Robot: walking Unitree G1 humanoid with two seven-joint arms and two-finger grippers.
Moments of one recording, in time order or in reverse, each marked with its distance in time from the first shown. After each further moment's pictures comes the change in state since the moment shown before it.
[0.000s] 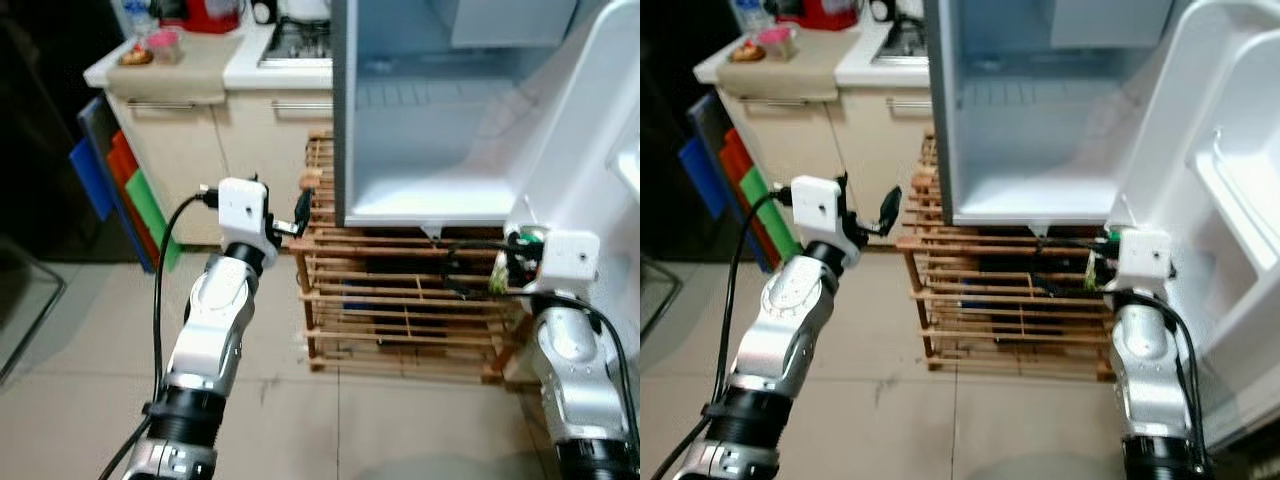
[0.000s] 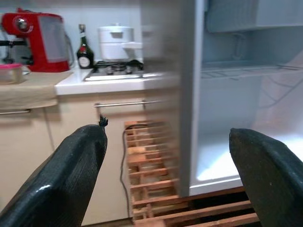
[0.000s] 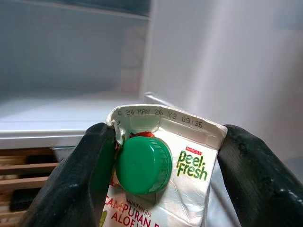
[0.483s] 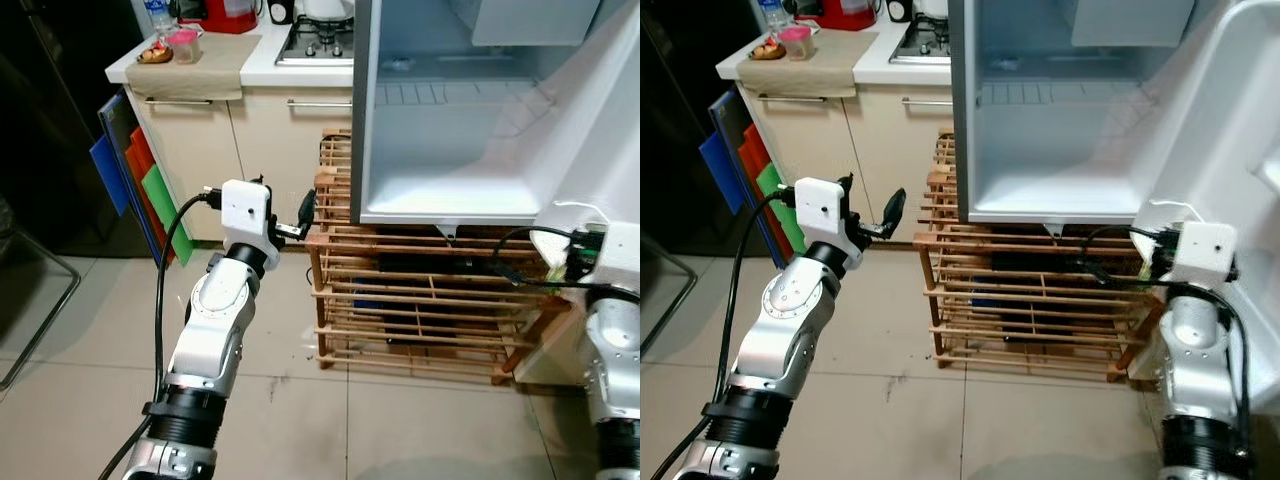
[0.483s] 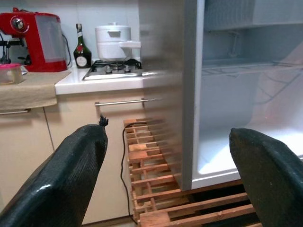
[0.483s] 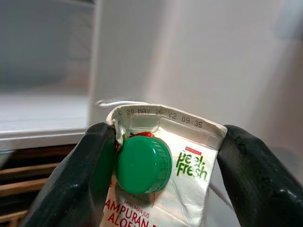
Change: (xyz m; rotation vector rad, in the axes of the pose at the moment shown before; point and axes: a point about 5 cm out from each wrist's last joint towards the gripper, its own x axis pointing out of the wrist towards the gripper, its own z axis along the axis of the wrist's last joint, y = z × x) left arm 0.000 -0.004 -0.001 -0.002 0.004 -0.047; right arm 0.024 -0.056 0.004 -0.081 0.041 -0.184
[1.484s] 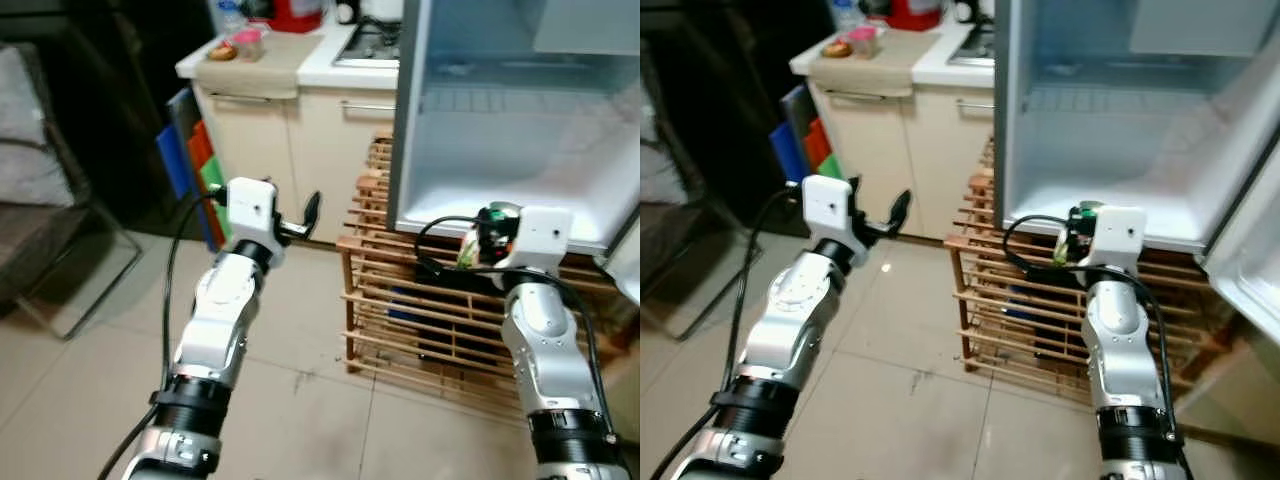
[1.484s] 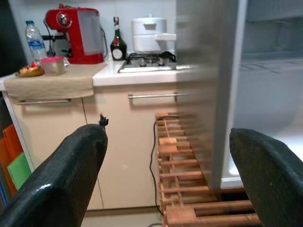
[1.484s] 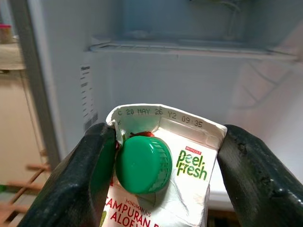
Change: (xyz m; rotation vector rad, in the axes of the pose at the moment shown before) left arm 0.010 -0.006 -0.002 -0.021 0.015 -0.042; right arm -0.034 0.096 0.029 0.163 -0.124 0.315
